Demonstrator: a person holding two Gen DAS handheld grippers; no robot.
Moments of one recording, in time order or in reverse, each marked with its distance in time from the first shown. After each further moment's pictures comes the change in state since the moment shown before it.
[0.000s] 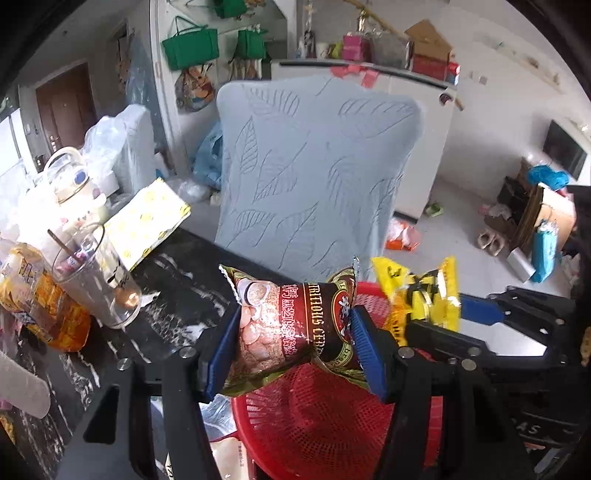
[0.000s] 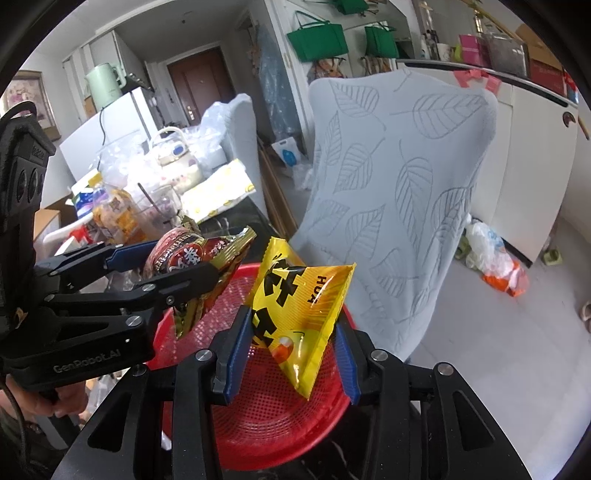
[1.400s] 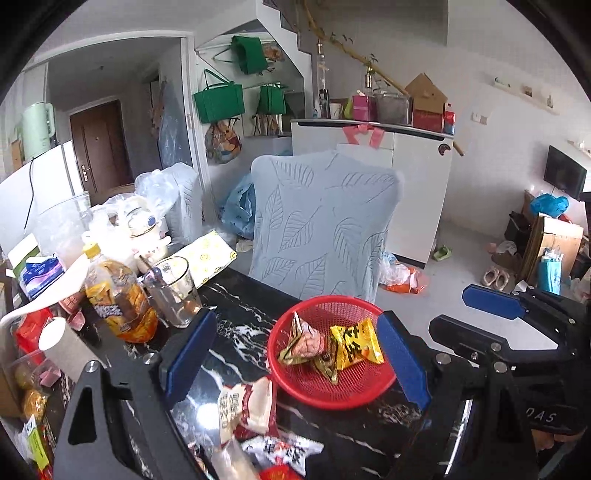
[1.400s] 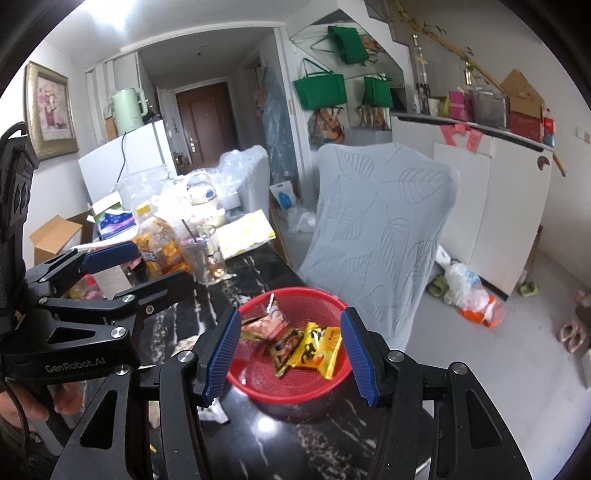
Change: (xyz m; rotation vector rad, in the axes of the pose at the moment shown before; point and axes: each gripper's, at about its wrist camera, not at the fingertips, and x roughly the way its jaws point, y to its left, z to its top) left arm -0.168 -0.008 -0.038 -0.022 -0.236 0.063; right arm -0.124 0.062 -0.012 -0.060 -0.179 -0.061
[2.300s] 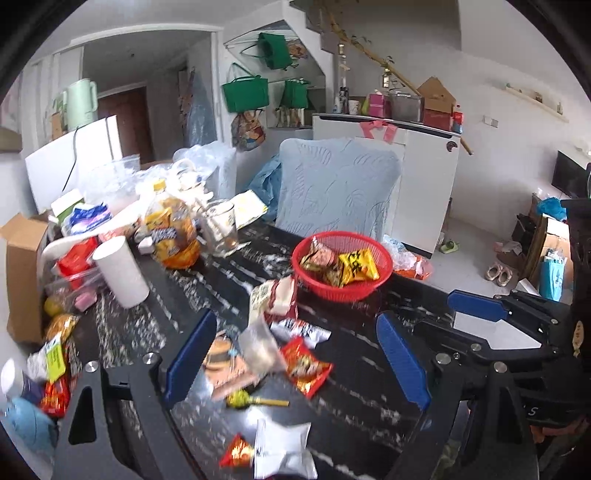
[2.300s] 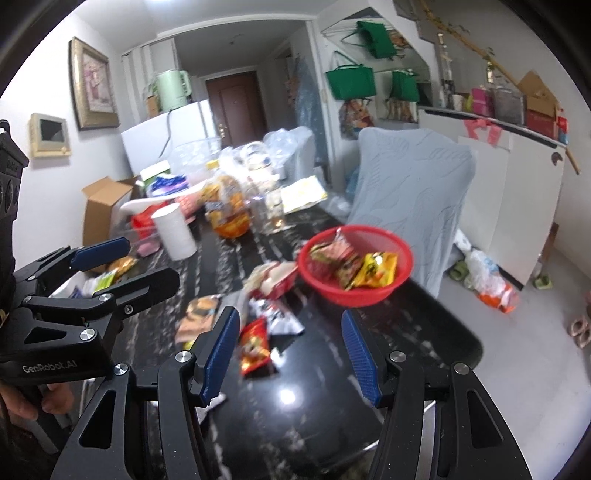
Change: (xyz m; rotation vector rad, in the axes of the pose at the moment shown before) left arm -0.123 0.010 -0.105 -0.070 0.028 0.070; right arm -0.075 0.070 -0.088 -0.045 0.048 0.102
